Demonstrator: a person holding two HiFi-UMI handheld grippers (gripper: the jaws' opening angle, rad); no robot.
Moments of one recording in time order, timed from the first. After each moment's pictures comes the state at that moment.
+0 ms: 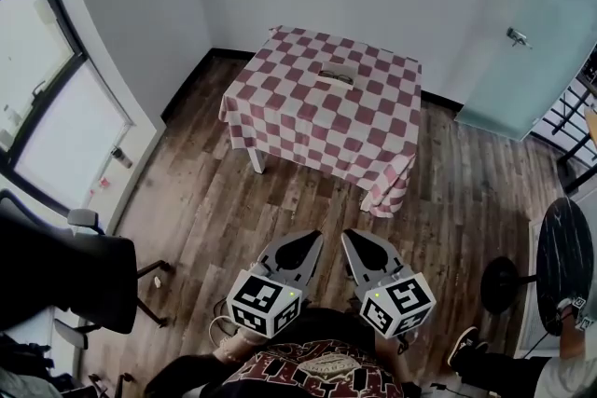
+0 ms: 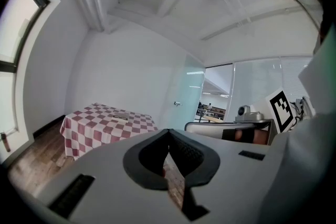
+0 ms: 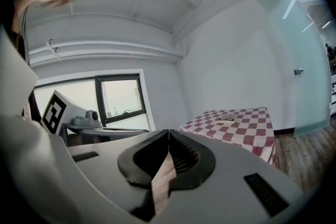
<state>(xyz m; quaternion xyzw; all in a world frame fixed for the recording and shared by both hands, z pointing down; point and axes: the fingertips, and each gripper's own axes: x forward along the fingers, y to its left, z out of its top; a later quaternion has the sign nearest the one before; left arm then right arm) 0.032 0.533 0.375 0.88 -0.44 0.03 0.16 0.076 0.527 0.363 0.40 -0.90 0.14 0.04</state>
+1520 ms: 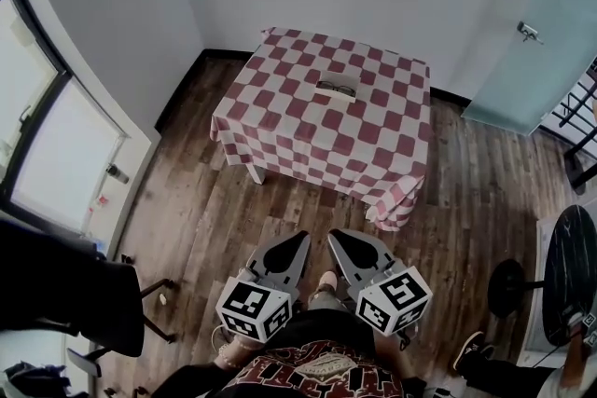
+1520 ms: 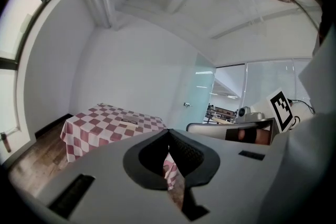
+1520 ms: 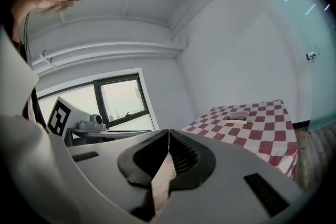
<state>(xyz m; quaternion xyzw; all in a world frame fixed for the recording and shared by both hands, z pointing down) 0.000 0.401 0.382 0.87 -0.46 0.03 0.18 0.043 0.397 0.369 0.36 -0.92 0.17 0.04</state>
